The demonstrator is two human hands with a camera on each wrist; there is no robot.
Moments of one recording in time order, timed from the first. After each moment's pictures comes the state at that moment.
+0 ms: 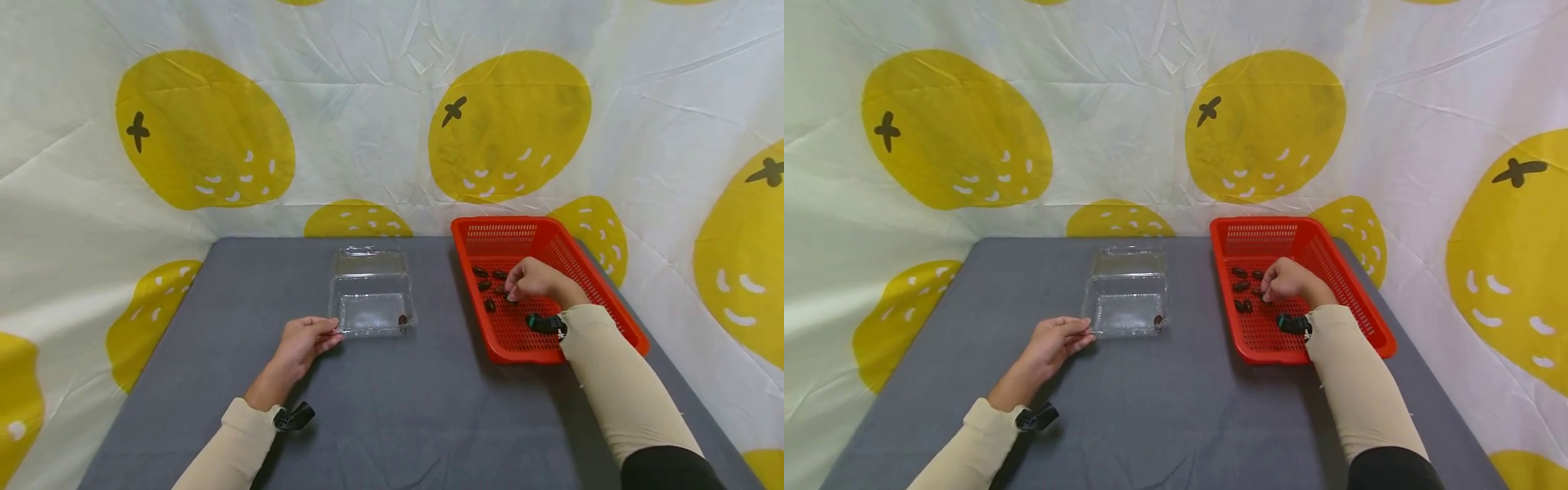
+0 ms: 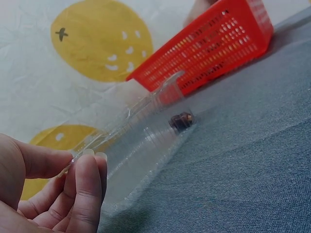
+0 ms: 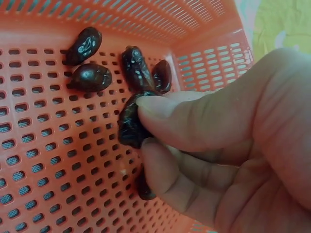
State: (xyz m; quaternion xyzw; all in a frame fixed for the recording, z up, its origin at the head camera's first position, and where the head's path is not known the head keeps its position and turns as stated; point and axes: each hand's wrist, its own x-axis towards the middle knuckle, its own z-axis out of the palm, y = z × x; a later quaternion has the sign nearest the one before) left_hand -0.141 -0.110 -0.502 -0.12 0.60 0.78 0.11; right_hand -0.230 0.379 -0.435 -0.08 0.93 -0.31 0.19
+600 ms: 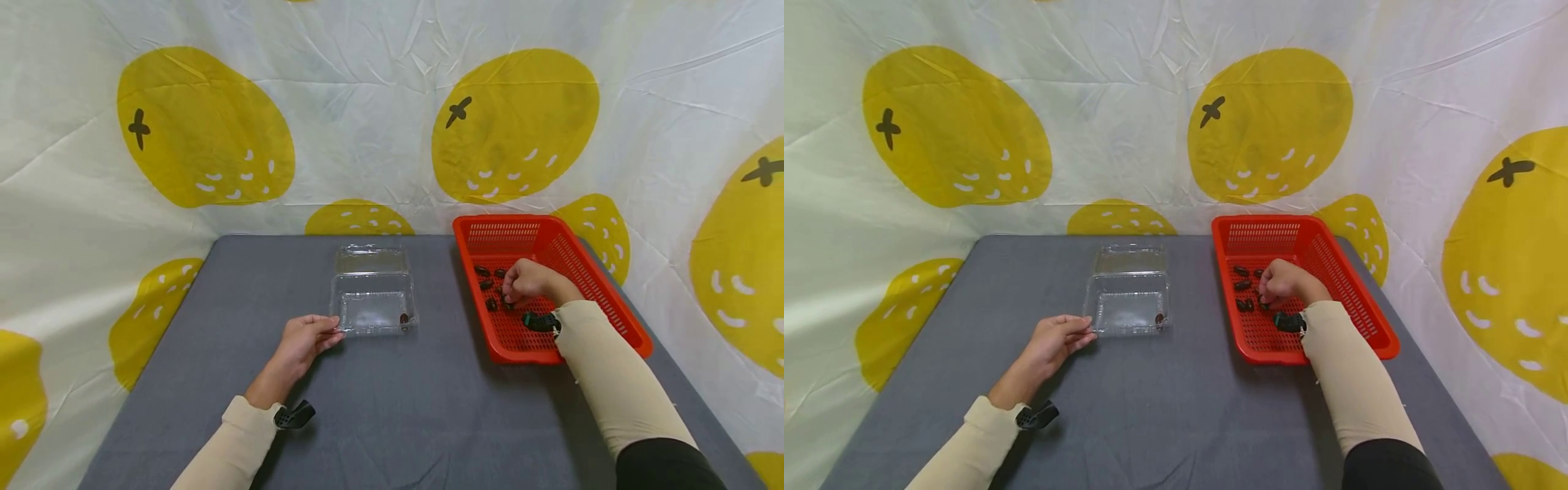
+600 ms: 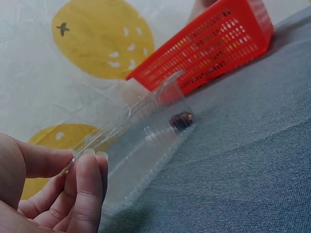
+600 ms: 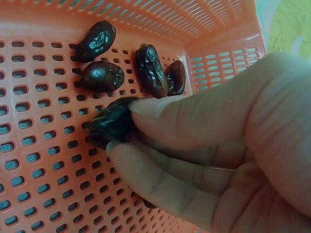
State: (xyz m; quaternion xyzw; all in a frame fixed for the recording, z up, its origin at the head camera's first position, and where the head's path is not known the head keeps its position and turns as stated) left_hand -0.143 -0.111 -0.499 -0.12 0.60 0.78 0.12; right_hand -0.237 0.366 -0.434 -0.08 0.91 -0.33 0.24
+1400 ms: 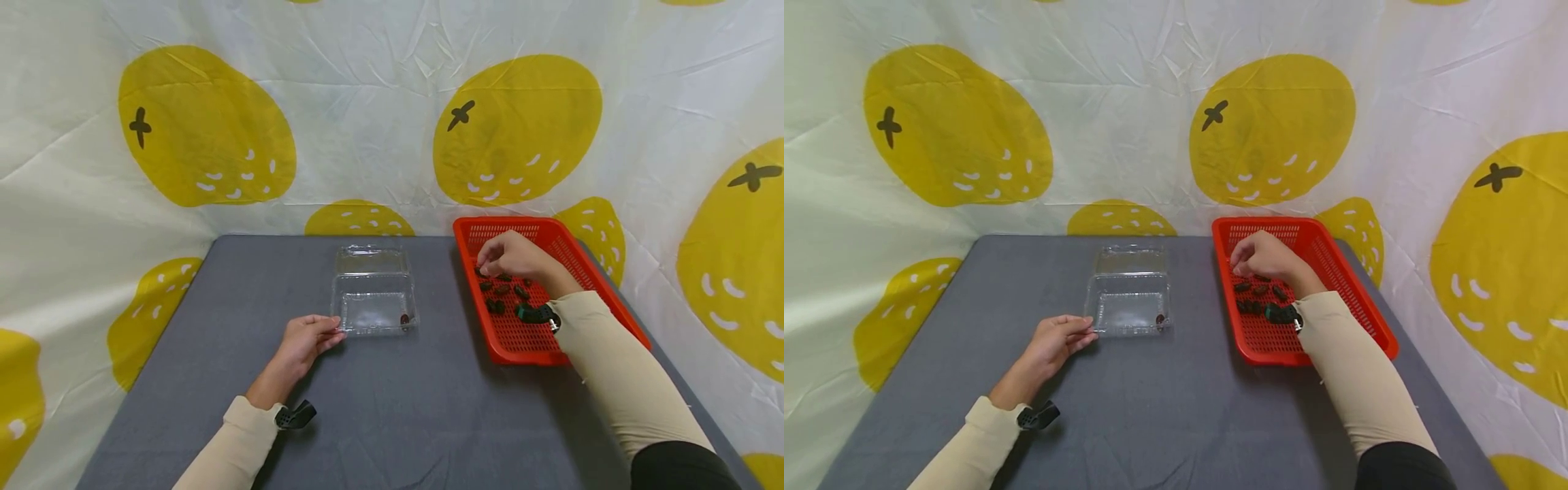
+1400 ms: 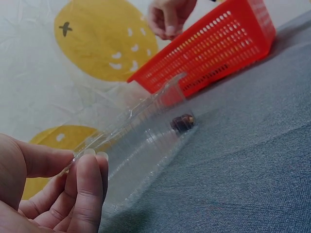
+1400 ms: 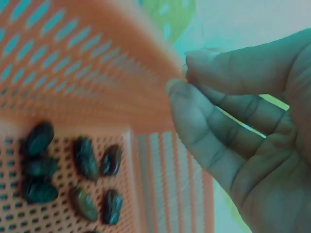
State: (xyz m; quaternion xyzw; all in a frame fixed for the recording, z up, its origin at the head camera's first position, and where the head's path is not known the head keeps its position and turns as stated) left_hand -0.143 -0.113 -0.503 -0.12 0.59 0.79 0.12; right_hand -0.226 0.317 -0.382 -0.16 0.91 -0.36 0.09
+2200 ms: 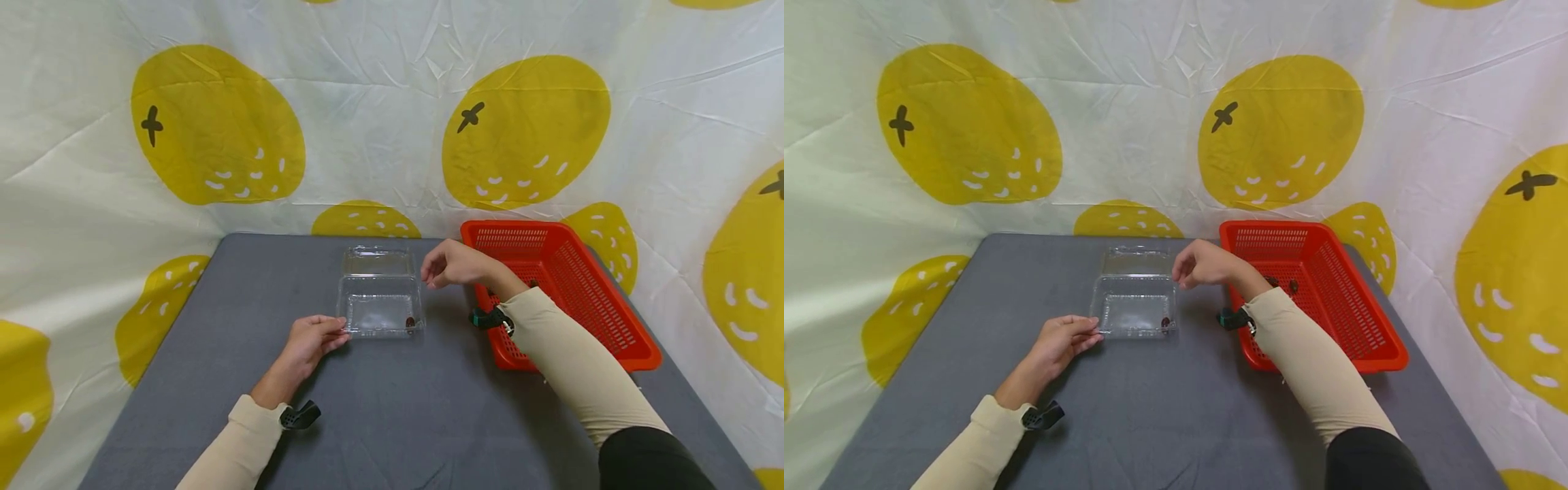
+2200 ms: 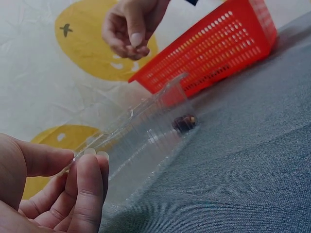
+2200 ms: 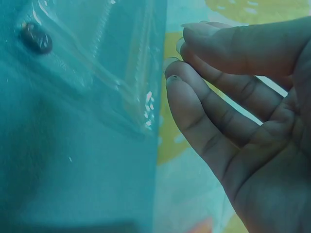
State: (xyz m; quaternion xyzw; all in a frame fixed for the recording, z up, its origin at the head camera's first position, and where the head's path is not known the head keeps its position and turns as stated) left_hand -0.143 -0.108 -0.501 -0.11 0.59 0.79 0.11; right_hand -0.240 0.214 -0.378 -0.30 0.87 -0.35 0.18
